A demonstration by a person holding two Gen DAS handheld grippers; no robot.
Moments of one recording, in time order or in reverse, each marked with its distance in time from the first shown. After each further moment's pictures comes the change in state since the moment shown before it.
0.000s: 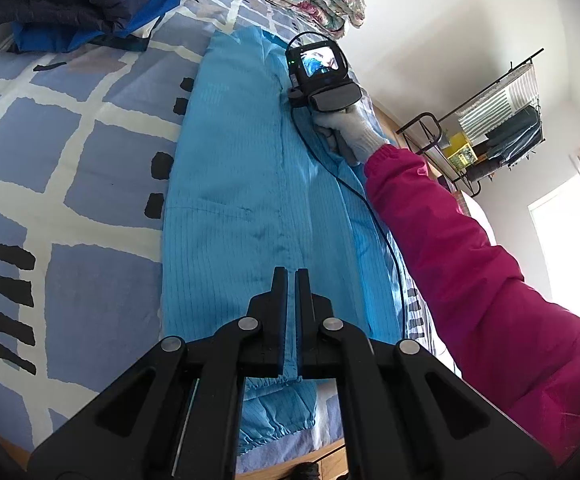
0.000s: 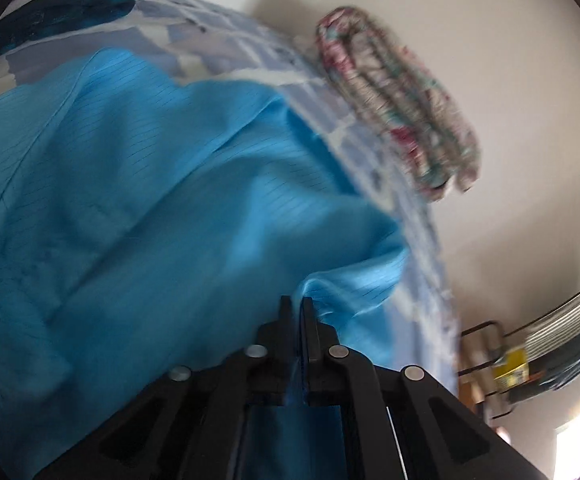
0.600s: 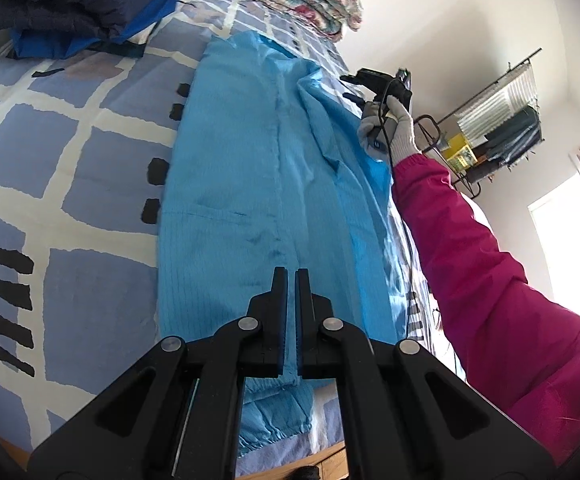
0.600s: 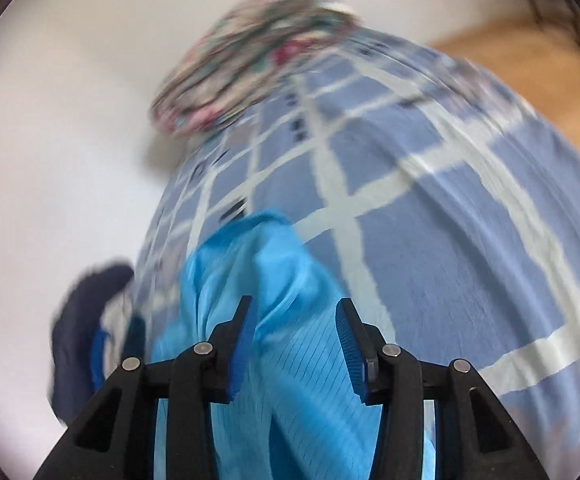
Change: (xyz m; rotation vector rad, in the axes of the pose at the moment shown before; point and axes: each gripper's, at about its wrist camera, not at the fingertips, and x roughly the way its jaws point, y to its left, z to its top) left arm 0.000 -0.002 0.003 -0.001 -0.018 0.007; right arm 0.038 -0.220 -0.108 1.266 -0.013 0.744
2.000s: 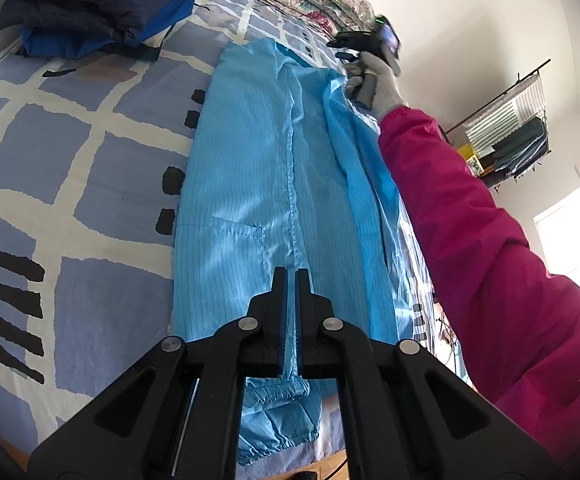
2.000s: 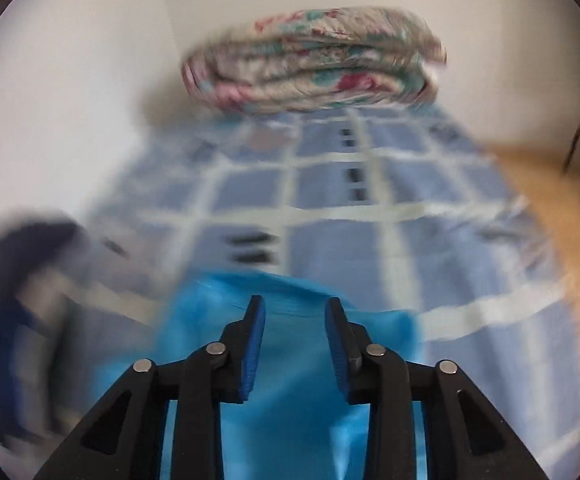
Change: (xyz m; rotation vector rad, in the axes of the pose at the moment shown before) left arm -0.001 0.013 0.013 -0.023 -0.017 0.012; right arm 0.080 0.140 0.034 -0.429 -0.071 -0.205
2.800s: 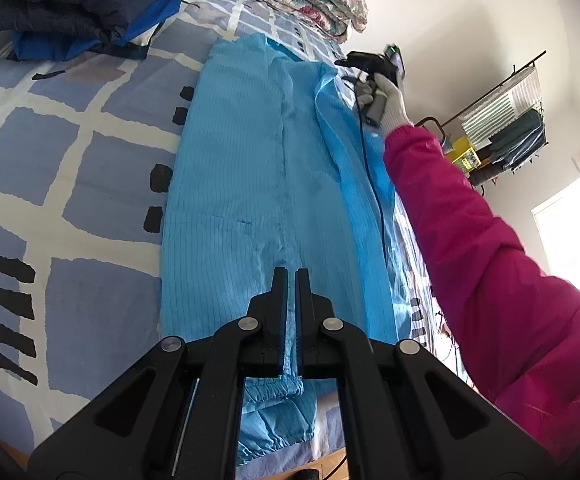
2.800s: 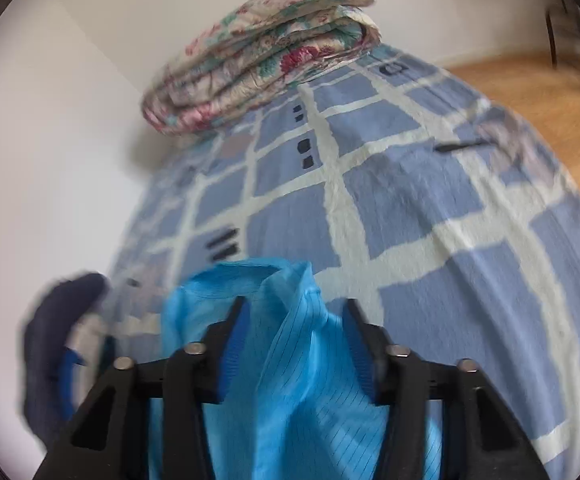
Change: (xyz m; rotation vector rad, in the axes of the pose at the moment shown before) left arm 0.010 -0.007 0.000 0.026 0.022 -0.006; right arm 0.005 -0.089 -0.029 0.188 0.057 0.040
